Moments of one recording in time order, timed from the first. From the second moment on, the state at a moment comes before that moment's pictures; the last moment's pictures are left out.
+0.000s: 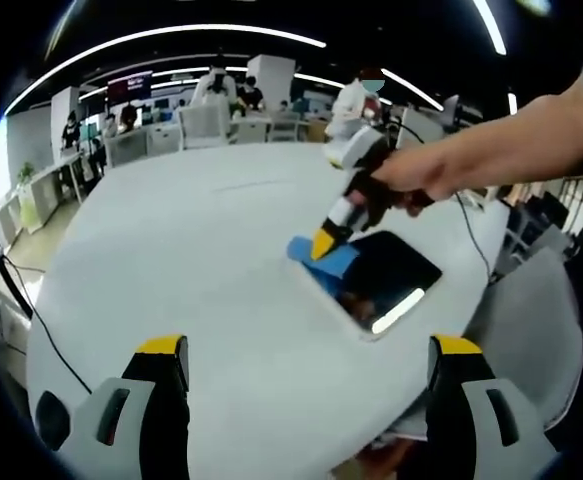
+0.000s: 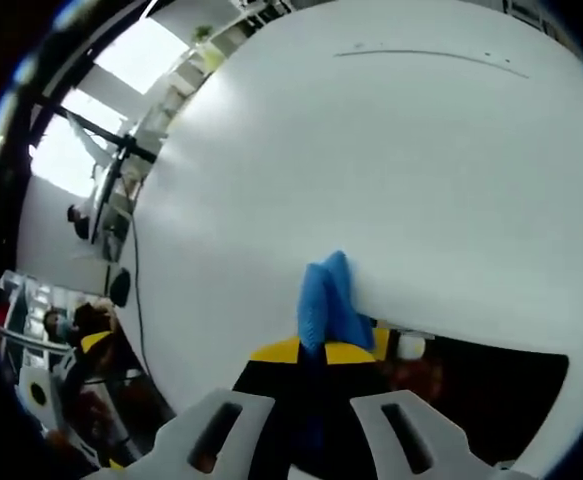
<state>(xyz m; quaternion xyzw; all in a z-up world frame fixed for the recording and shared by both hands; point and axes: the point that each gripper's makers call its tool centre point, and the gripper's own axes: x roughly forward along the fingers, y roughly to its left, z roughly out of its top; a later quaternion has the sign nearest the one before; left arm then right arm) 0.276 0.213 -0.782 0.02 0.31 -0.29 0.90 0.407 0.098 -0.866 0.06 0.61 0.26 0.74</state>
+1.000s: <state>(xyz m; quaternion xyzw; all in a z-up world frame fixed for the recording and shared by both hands) 0.266 0.202 -0.776 0.02 0.31 -0.29 0.90 0.357 0.097 -0.864 0.05 0.62 0.29 0.73</state>
